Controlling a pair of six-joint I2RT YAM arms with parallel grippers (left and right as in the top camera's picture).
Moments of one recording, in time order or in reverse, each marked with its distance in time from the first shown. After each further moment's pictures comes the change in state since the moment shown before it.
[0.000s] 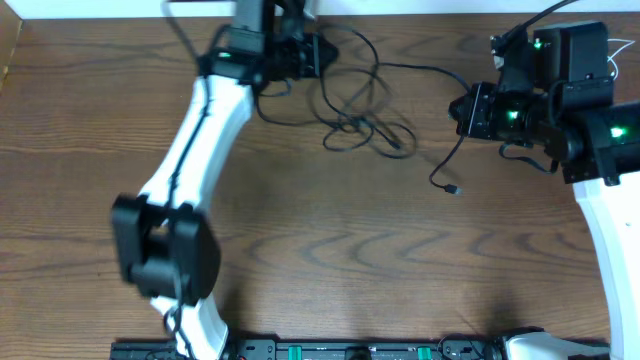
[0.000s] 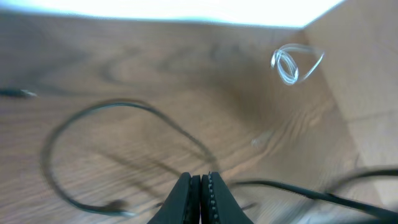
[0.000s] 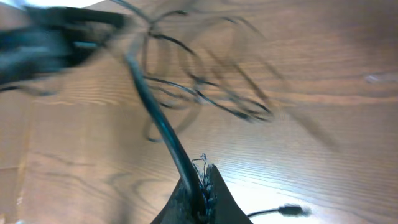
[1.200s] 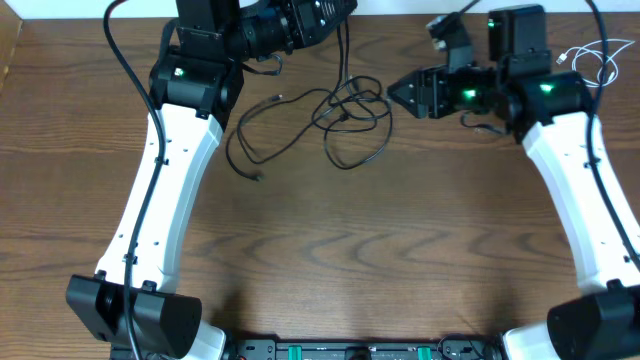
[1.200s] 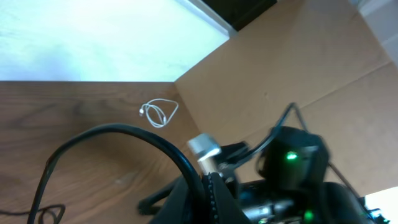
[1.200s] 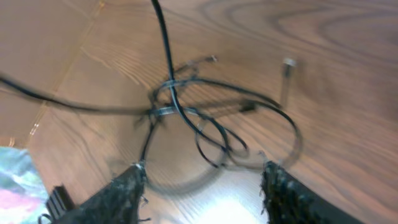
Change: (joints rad) left arm -0.005 -0.211 0.030 0.227 0.275 -0.428; right arm 0.016 0.213 -0.077 0.349 -0.337 -0.296
